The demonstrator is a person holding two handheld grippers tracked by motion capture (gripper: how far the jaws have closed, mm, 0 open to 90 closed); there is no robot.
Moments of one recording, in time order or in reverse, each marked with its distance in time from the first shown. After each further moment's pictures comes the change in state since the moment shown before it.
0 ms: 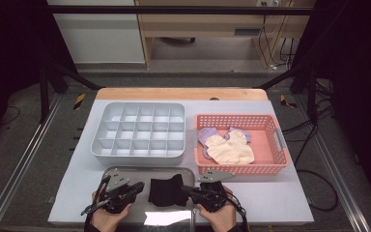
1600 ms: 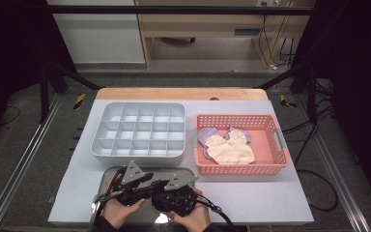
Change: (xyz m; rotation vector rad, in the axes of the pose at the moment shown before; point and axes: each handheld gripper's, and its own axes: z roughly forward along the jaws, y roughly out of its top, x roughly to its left) left arm -0.016 0.039 0.019 -0.012 -0.058 0.126; right arm 0.041 0.007 0.063 0.090 0.106 -0.155
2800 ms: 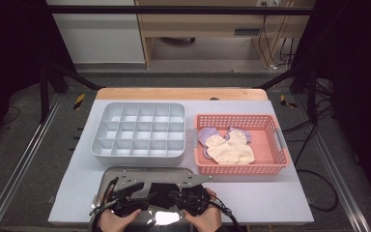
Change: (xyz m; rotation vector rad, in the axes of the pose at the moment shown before) left arm -0.002 -0.033 -0.008 0.010 -0.021 -0.167; right arm -0.011 -0.011 -0.028 0.010 -0.117 0.071
